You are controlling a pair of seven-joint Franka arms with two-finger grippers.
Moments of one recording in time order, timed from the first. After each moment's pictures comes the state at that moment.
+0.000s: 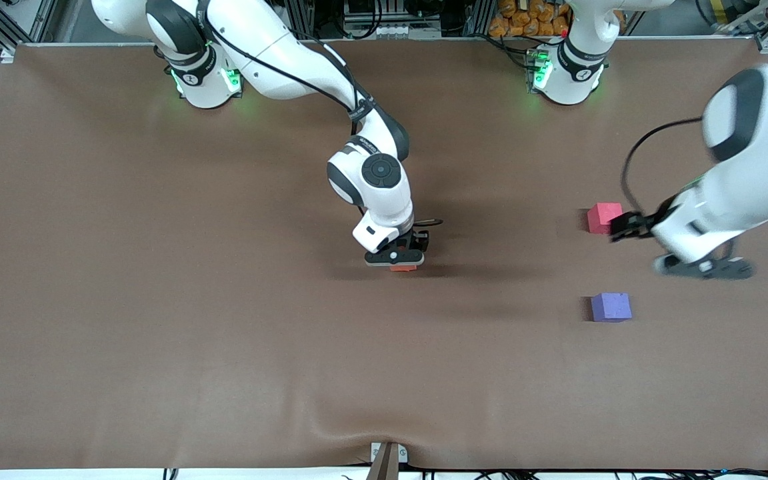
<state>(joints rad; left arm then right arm) -0.12 0.28 -0.06 -1.58 -0.03 1.79 -0.06 0.83 0.88 -0.04 -1.37 0.02 2.42 0.82</state>
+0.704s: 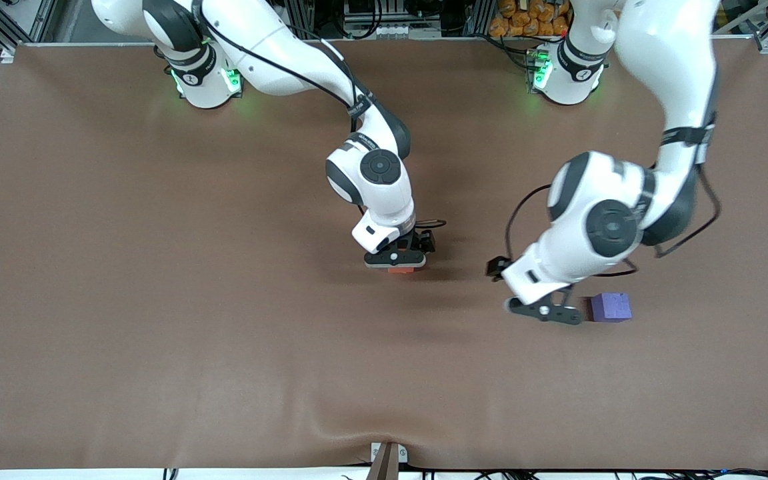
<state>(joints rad) -0.35 0.57 -0.07 -1.43 -0.05 2.00 -0.21 0.82 0.83 -0.05 -1.33 0.02 2.36 0.83</state>
